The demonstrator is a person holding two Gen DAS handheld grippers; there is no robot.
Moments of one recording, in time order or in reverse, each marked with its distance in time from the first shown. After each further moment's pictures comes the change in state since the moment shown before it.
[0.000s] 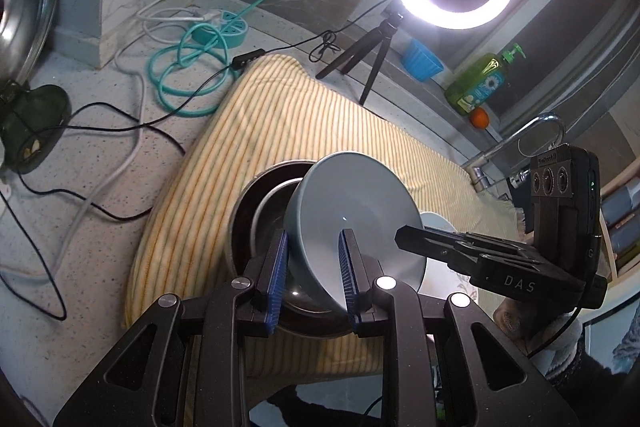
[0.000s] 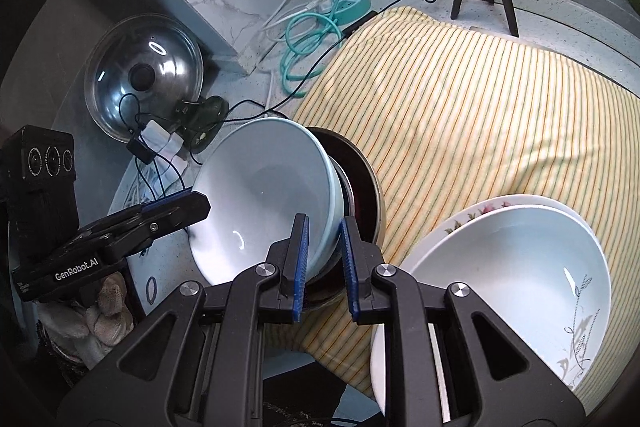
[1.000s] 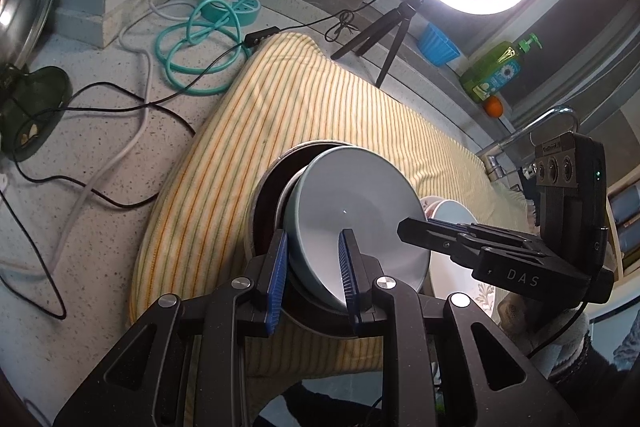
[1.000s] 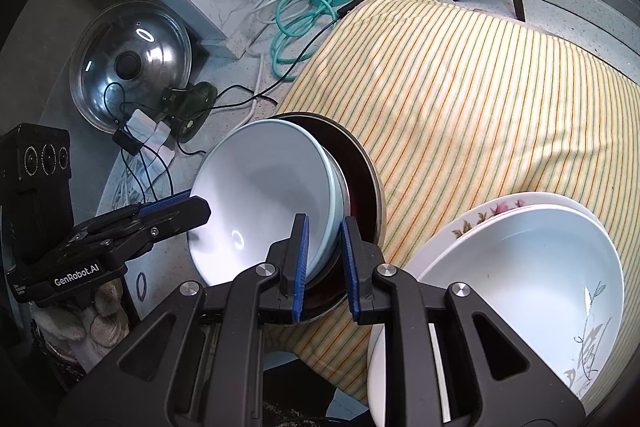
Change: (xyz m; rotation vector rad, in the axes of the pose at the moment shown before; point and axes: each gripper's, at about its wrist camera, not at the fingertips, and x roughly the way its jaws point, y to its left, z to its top) left arm 0.016 0.015 -0.003 -0.015 0.060 0.021; right arm 0.025 -0.001 0.002 0.005 0.049 -0.018
